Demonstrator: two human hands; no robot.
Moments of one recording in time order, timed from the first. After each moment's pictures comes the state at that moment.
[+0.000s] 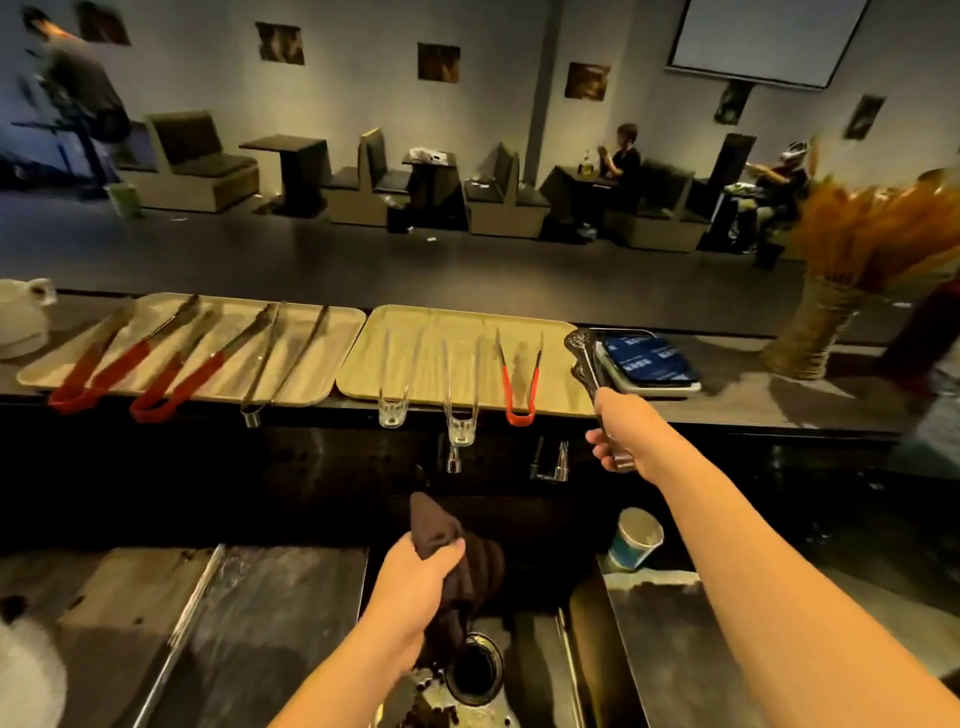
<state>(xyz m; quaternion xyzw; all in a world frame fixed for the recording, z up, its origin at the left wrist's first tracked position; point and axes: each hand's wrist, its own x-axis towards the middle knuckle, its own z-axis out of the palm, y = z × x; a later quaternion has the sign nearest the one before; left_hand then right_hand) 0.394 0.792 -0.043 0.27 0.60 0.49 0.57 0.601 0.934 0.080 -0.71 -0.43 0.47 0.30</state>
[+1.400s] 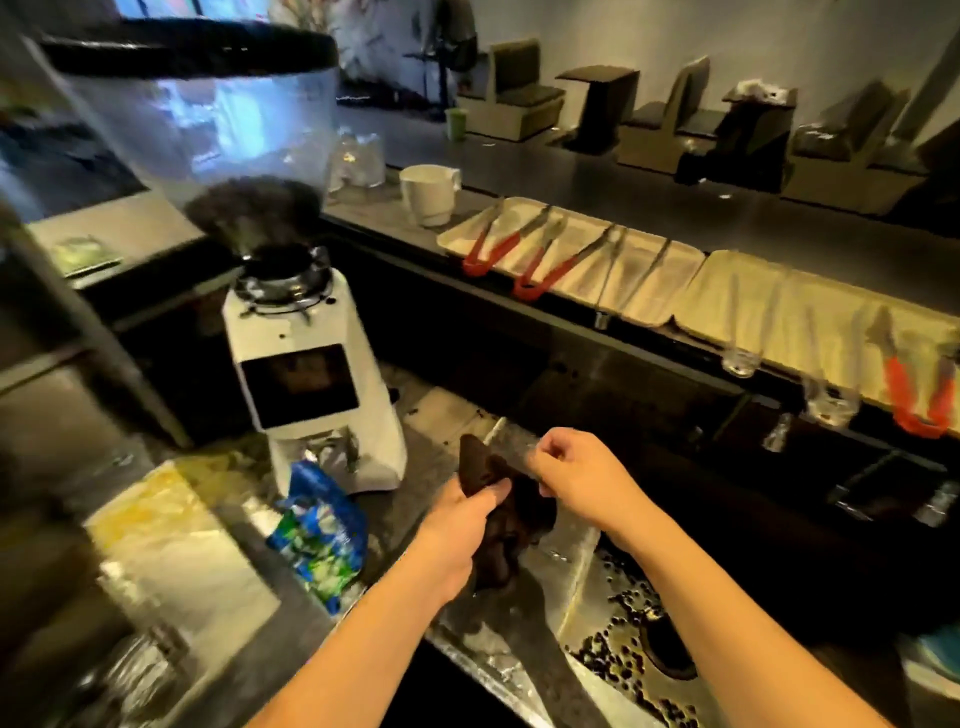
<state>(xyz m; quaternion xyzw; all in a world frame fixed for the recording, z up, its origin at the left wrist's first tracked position) 0.223 0.650 -0.066 0.05 0.61 0.64 0.47 0.314 0.768 -0.018 -0.38 -0.82 0.42 0.08</state>
